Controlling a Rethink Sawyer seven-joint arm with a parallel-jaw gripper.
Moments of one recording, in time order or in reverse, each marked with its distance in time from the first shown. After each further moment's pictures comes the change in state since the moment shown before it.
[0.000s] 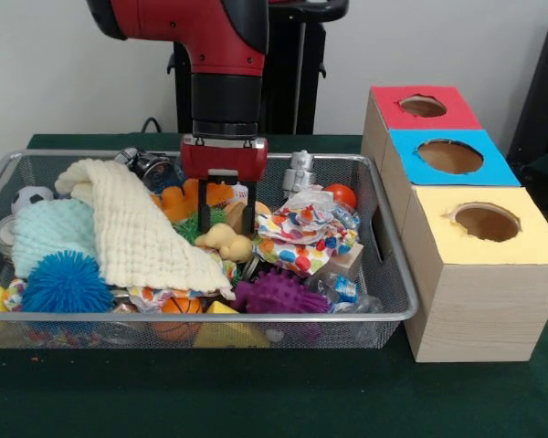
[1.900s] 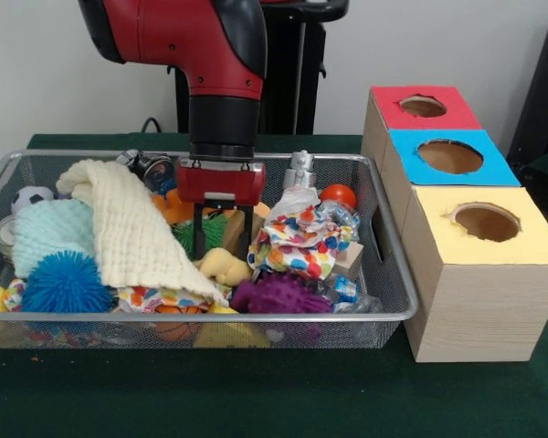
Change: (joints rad) arm 0.026 0.066 -0.021 -0.079 0.000 -0.105 0.000
